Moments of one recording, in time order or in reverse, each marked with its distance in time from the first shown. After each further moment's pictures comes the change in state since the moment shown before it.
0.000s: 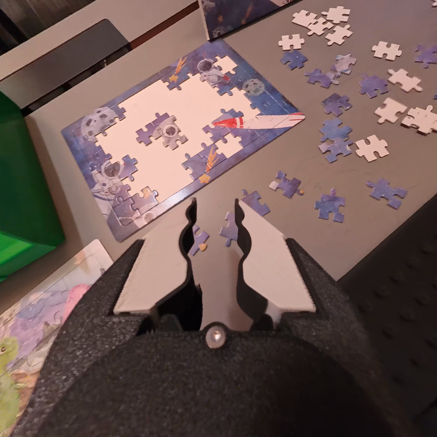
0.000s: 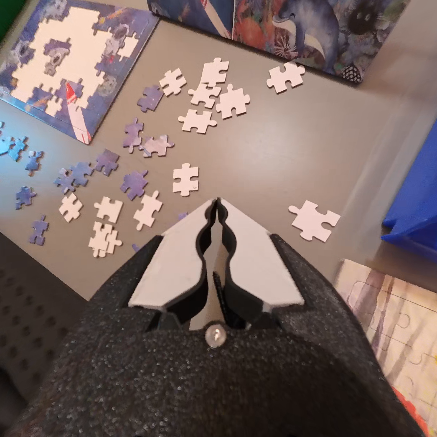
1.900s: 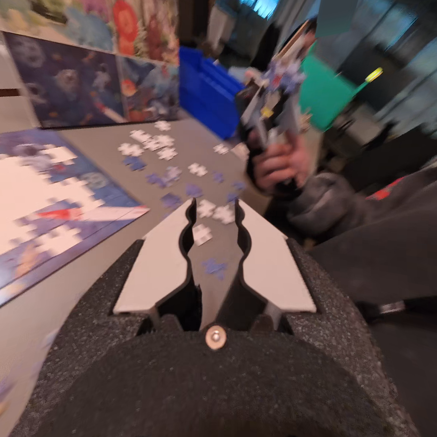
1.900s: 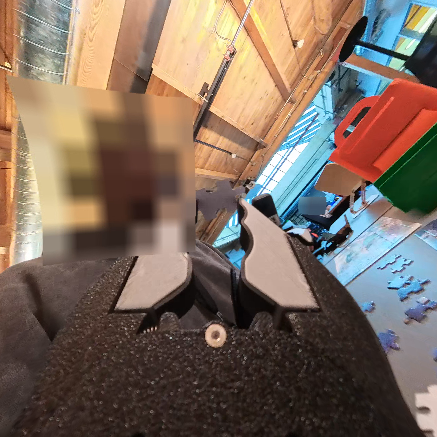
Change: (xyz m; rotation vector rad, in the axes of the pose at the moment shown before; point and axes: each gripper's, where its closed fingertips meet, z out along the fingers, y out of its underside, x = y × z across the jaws) left arm 0.127 -0.100 -0.025 0.360 0.678 -0.306; right arm -0.190 -0.106 -0.095 0.519 -1.592 0.525
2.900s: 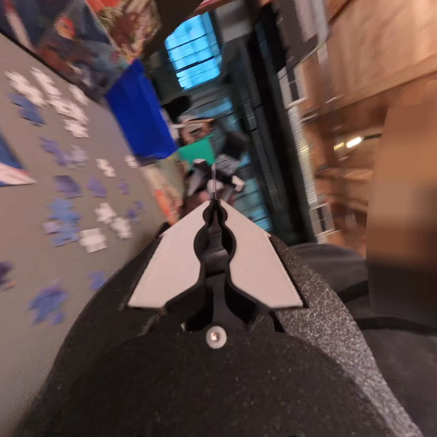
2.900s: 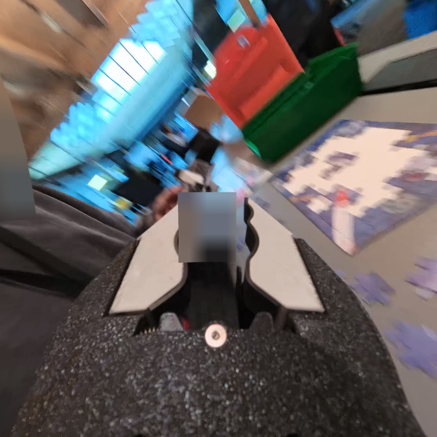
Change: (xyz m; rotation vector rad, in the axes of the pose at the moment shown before) left arm -0.007 -0.033 -0.032 0.130 0.321 -0.660; right arm 0.057 0.042 0.027 -0.397 0.666 -0.385
